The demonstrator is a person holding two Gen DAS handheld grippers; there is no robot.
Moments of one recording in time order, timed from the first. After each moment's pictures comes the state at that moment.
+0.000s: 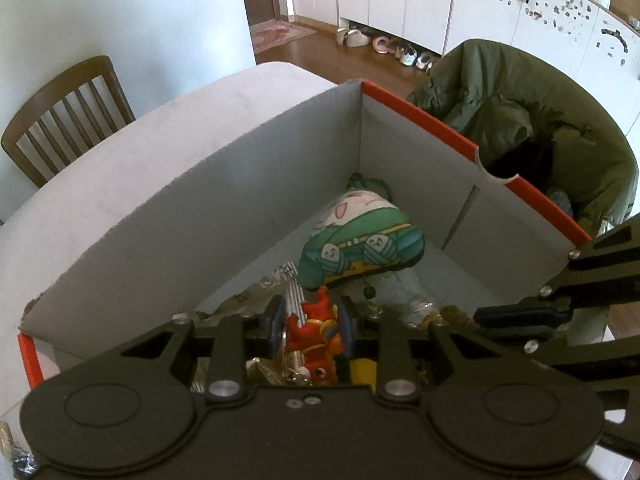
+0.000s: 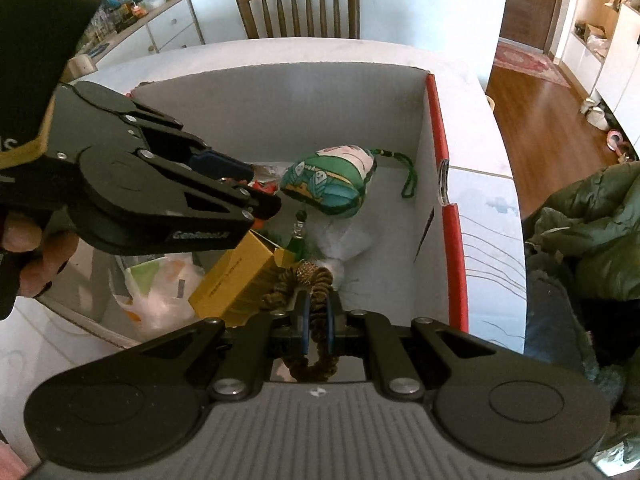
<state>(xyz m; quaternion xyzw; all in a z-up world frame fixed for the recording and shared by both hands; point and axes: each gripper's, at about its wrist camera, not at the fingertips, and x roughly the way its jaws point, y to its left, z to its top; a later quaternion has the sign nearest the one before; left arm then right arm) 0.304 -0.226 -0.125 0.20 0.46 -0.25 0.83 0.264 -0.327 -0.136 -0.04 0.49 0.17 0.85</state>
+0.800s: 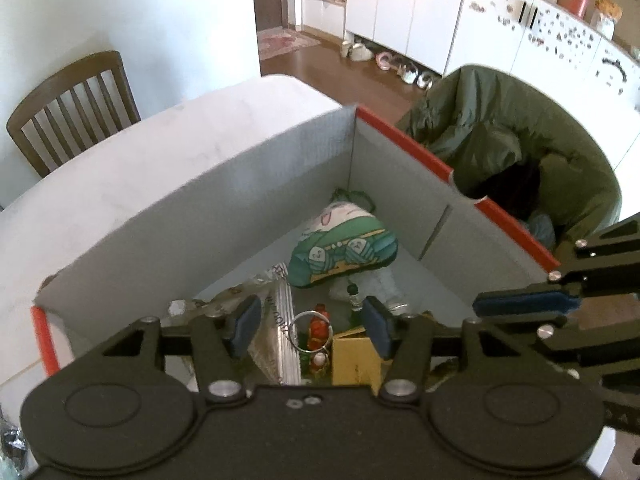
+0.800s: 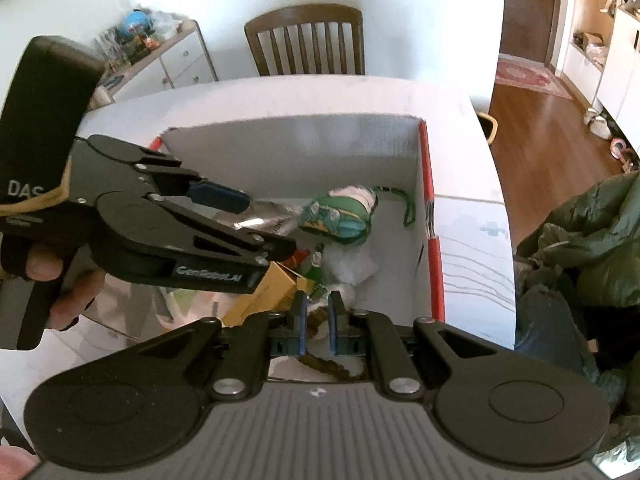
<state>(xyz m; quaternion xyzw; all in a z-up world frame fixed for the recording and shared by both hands) 0.286 -0.208 -0.094 0.15 0.45 -0.25 0.84 0.251 -0.335 -0.099 -0.01 0.46 0.19 0.87</state>
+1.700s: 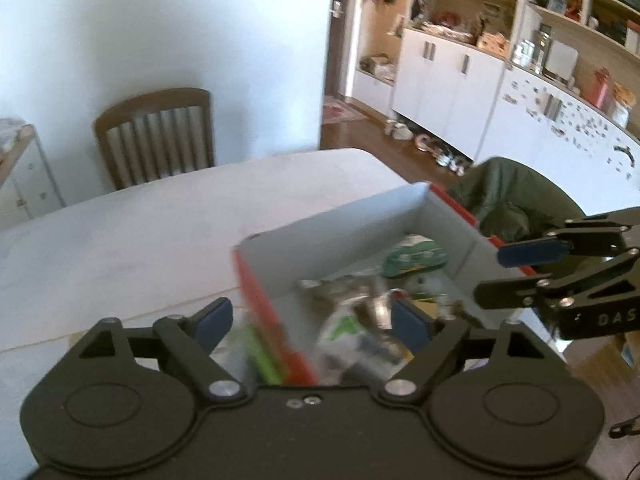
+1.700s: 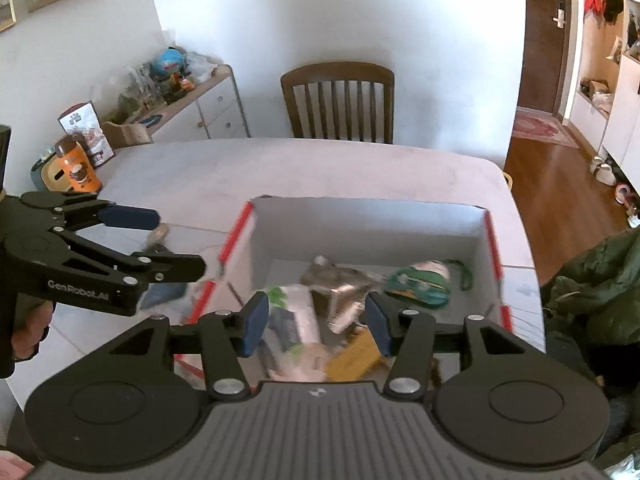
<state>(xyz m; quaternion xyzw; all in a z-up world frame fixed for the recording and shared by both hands) 0.218 -0.062 -0.014 0.07 0.37 -0.20 0.90 0.212 -0.261 -0.032 0.00 0.39 0.20 0.90</state>
